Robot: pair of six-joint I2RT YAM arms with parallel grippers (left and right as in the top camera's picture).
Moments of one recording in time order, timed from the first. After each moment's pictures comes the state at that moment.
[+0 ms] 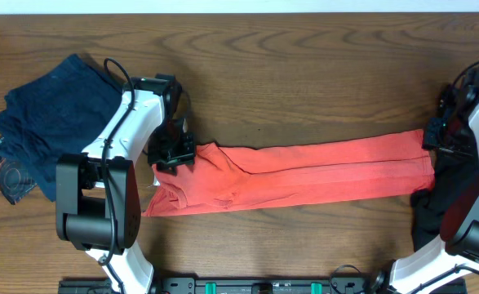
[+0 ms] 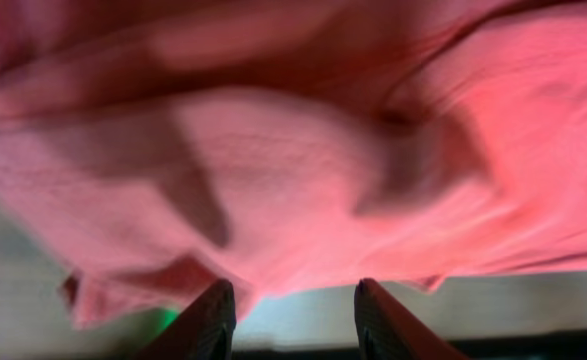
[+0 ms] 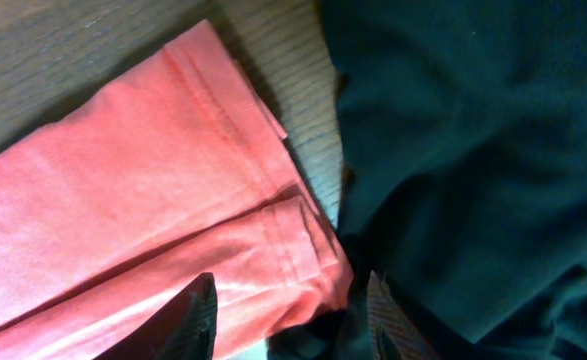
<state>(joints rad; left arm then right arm) -0.15 1.89 1.34 -1.27 0.23 -0.27 -0.41 1.85 1.37 -1.02 0.12 -0.03</state>
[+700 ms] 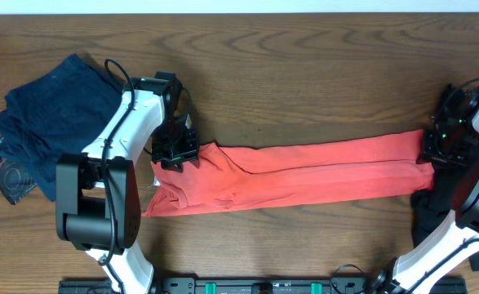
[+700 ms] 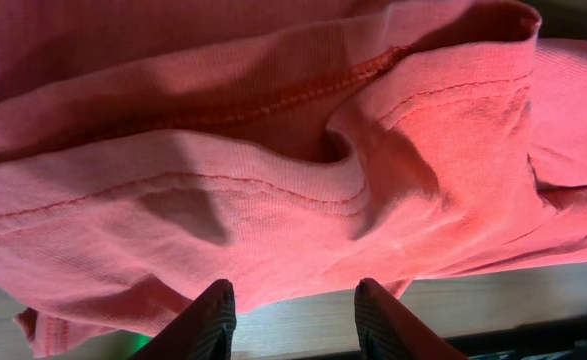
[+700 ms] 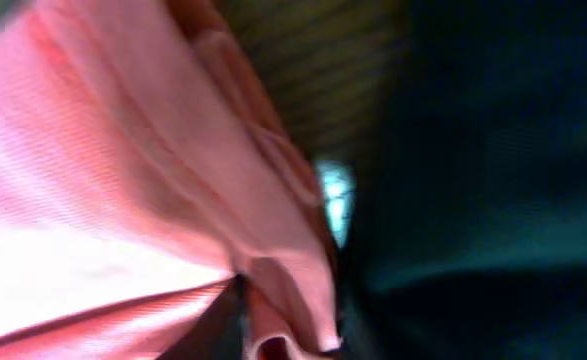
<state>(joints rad) -0.15 1.89 1.34 -1.24 0.28 -0.27 -0.49 2.07 1.39 -1.00 -0.06 -0.16</state>
